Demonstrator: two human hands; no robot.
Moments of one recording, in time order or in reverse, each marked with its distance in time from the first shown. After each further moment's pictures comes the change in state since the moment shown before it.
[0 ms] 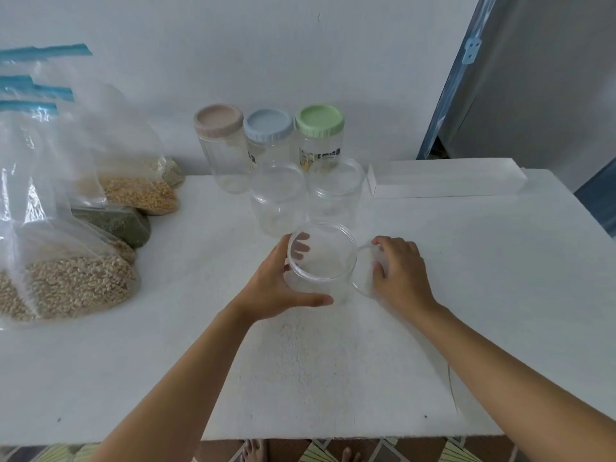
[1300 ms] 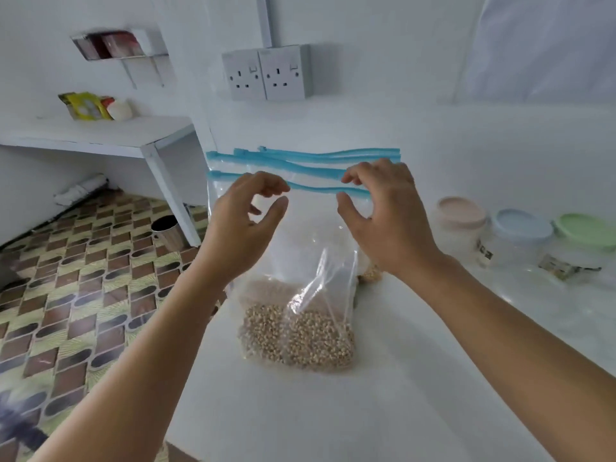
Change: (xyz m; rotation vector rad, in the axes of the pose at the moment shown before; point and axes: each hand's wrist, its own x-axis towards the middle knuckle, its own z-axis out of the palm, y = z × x) left_hand -0.127 0.045 -0.387 0.494 0.794 0.154; right_hand 0.099 -0.457 0.043 0.288 0.258 -0.694
